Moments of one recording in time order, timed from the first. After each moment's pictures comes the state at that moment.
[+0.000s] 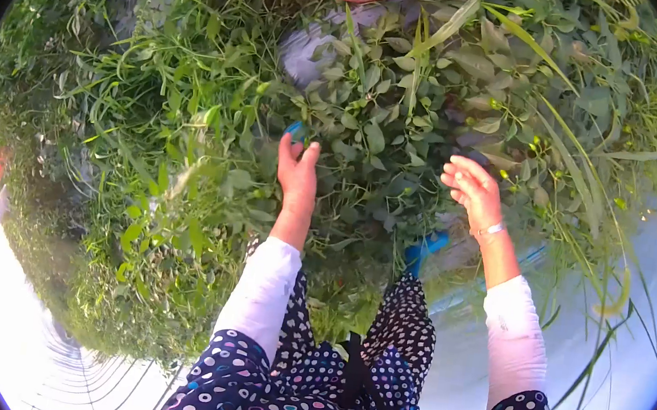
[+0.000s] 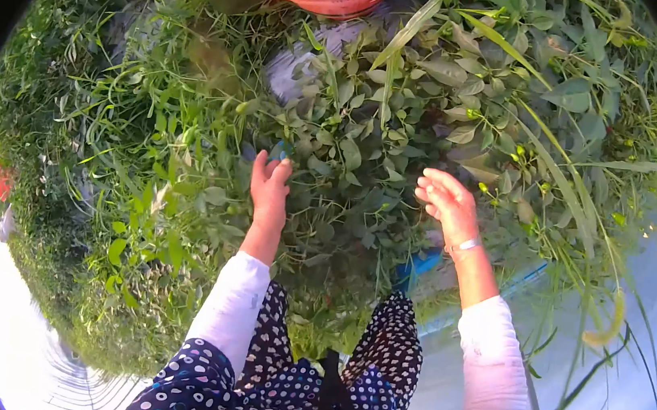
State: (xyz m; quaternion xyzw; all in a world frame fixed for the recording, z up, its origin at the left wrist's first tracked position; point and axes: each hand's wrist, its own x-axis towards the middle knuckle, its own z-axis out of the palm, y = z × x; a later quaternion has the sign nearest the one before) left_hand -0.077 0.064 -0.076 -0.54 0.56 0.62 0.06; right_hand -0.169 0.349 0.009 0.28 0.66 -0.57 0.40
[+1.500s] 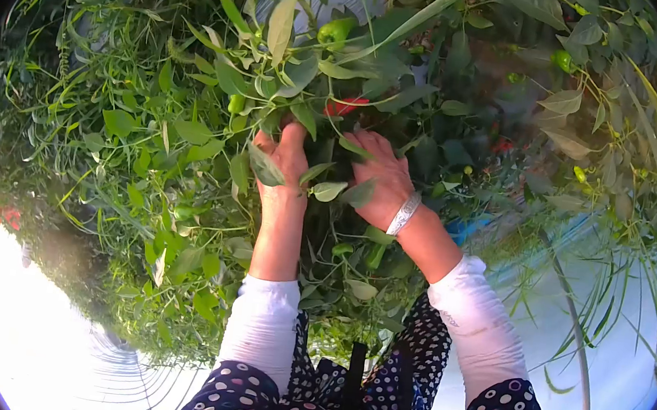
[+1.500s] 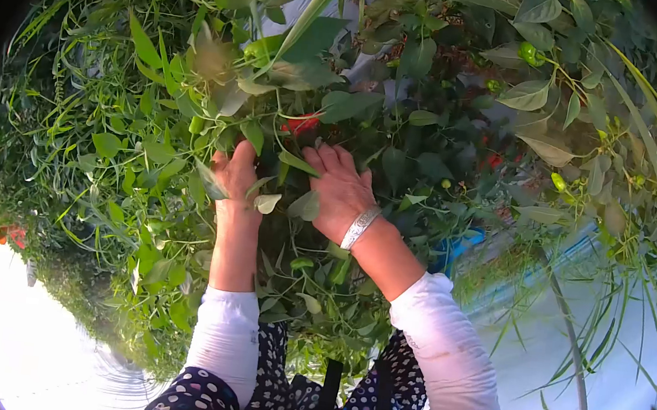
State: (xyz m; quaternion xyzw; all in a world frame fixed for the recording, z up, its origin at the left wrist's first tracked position) left_hand -0.128 0.064 -0.096 -0.47 0.64 0.61 0.08; right_hand -0.115 0.209 -0.098 -0.13 0.87 -0.30 0.37
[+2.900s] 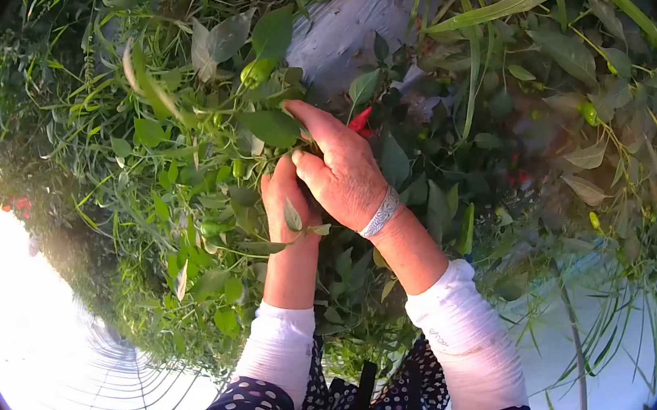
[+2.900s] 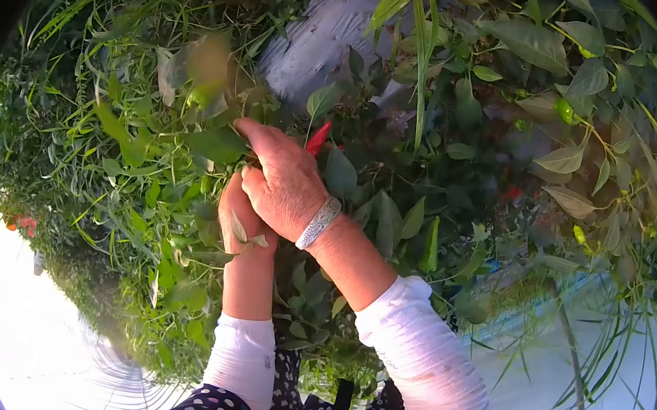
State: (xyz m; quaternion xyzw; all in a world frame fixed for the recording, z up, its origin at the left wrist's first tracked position) left_hand -0.134 0.045 -0.088 -0.57 0.38 0.72 0.00; right_hand -0.188 0.128 -0.083 -0.03 0.69 -0.68 0.27
